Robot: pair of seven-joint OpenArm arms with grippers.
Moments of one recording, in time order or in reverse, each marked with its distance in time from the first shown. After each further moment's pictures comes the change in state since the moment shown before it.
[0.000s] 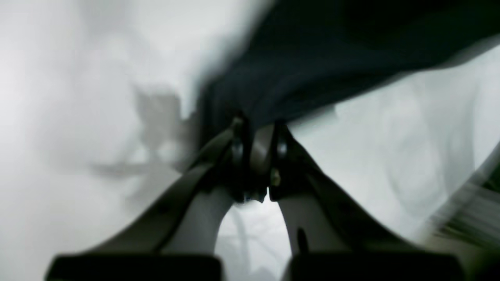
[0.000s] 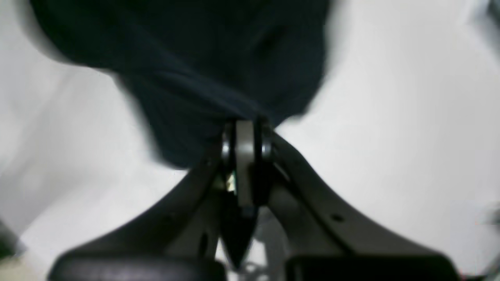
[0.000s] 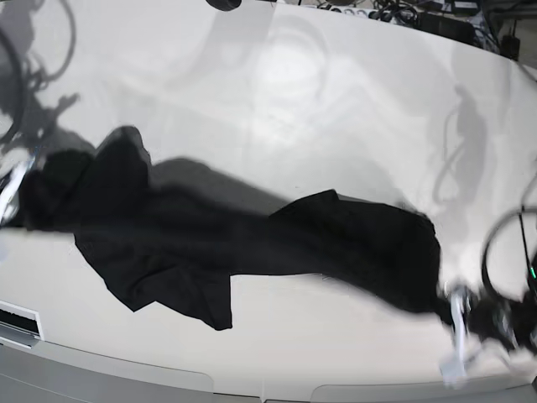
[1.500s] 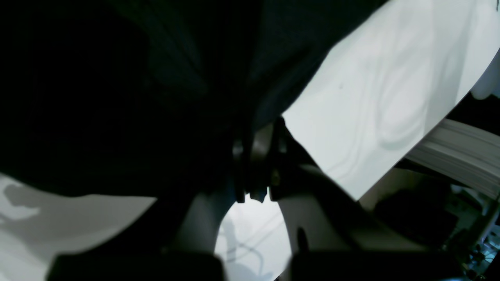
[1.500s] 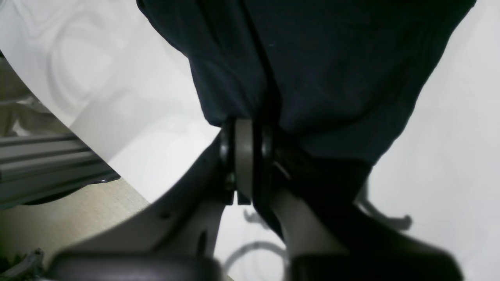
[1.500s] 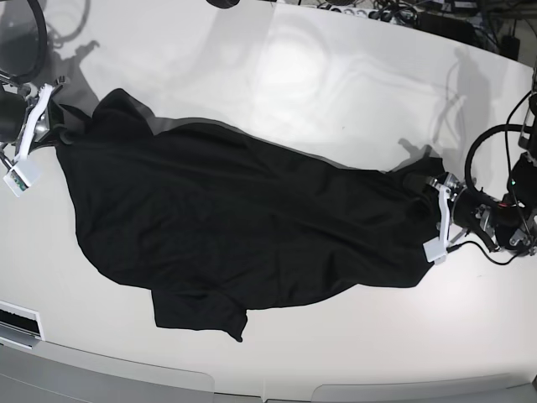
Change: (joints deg) left arm 25.0 -1.6 -0.5 0.7 -5.7 -0.3 5.7; right arm -18.9 -7.1 0.7 0.9 9.6 8.3 -6.9
